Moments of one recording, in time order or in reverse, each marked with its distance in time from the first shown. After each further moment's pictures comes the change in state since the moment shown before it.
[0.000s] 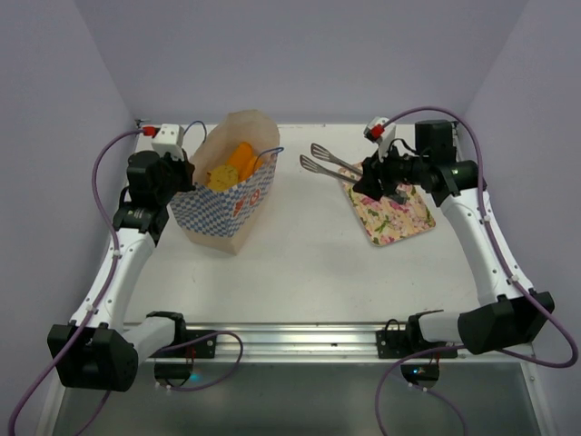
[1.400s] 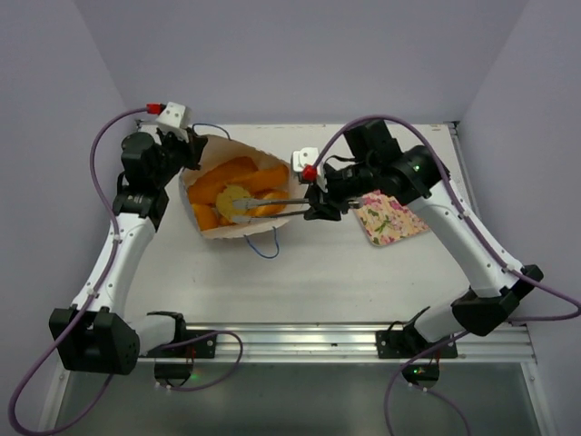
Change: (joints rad) left arm 0.000 0.114 0.144 0.169 0.236 0.070; right arm 0.464 0.145 0.395 -0.320 -0.022 -0.298
